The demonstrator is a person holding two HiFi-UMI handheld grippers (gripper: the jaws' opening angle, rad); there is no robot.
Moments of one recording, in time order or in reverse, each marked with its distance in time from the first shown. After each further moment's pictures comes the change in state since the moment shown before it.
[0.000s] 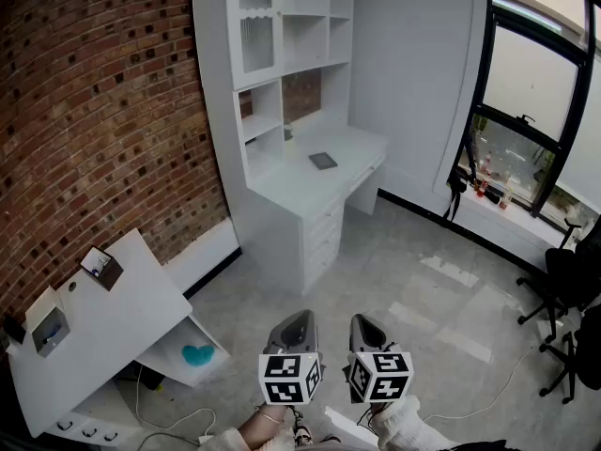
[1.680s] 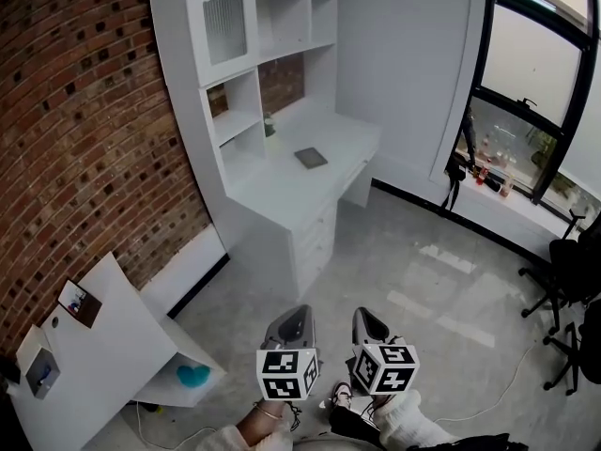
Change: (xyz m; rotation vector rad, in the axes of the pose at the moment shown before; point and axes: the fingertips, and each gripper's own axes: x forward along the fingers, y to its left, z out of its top) left arm 0.150 0.054 0.013 0.025 0.056 -0.048; right arm 0.143 -0.064 0.017 0.116 0.013 -0.054
